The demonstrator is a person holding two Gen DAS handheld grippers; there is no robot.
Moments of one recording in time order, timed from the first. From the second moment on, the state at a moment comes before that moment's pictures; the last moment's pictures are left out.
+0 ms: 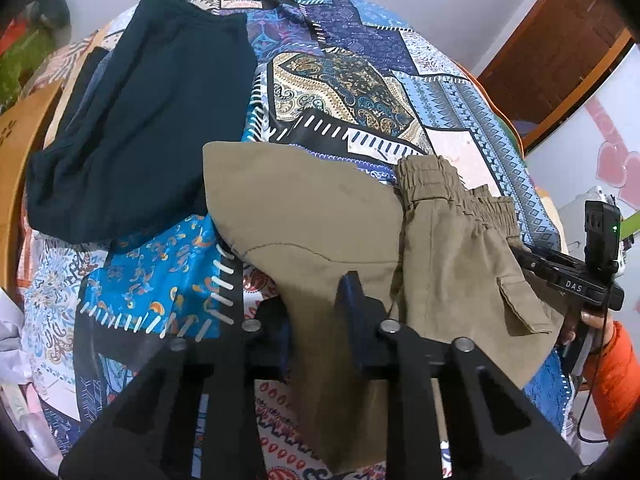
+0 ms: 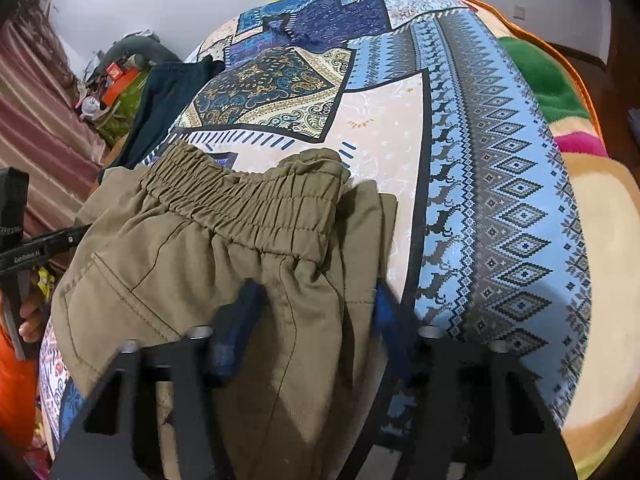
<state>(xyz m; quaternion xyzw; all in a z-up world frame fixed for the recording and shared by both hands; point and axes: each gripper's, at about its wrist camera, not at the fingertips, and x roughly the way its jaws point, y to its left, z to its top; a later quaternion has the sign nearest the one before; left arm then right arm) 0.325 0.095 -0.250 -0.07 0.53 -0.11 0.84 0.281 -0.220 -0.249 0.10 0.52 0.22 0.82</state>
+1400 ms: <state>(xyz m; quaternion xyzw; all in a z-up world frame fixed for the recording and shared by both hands) 0.361 0.119 -0.254 -0.11 0.56 -0.09 0.81 0.294 -0.198 -0.174 0.04 0.45 0.21 0.86</state>
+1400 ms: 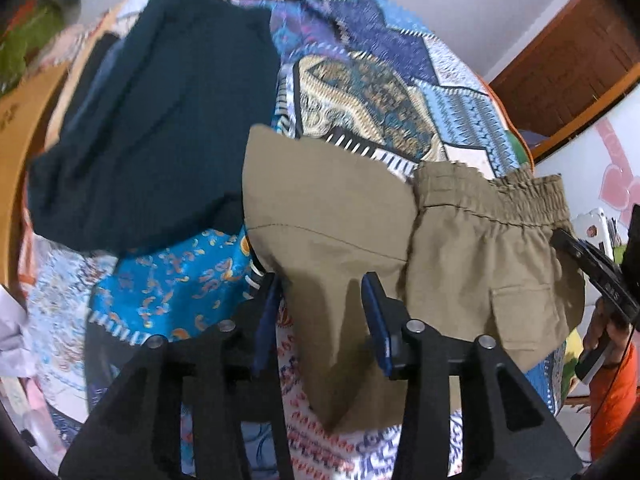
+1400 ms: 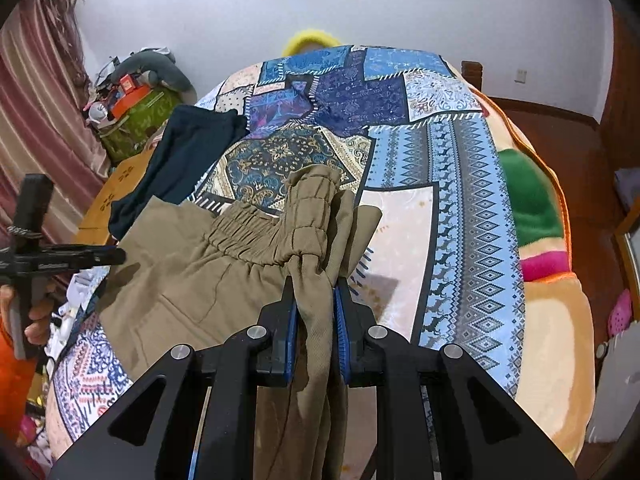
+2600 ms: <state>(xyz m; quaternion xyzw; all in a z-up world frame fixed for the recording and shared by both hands) 0.394 0.265 -0.113 -0.05 0.37 0.07 0.93 0.389 -0.017 -0.093 -0.01 0.33 0.31 0.89</state>
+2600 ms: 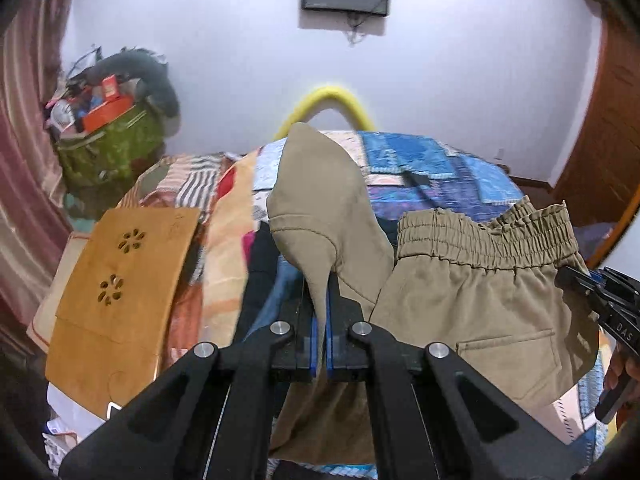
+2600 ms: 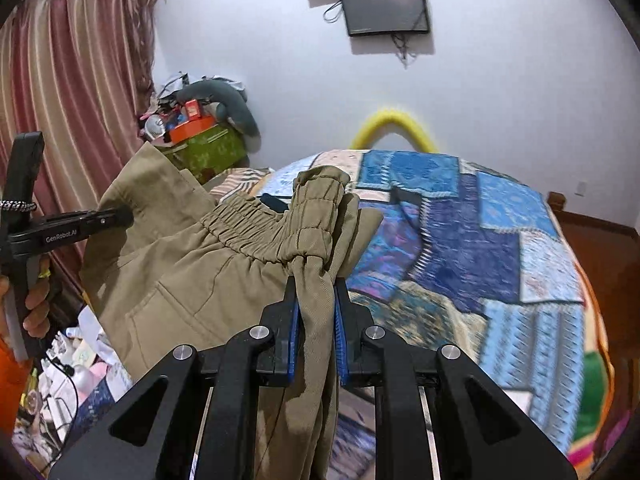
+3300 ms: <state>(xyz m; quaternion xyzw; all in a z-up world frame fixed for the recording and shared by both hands) 0.393 0.324 -0.268 -0.10 0.49 0.10 0.86 0.408 0.021 -0.205 -0.05 0.44 0.28 0.85</state>
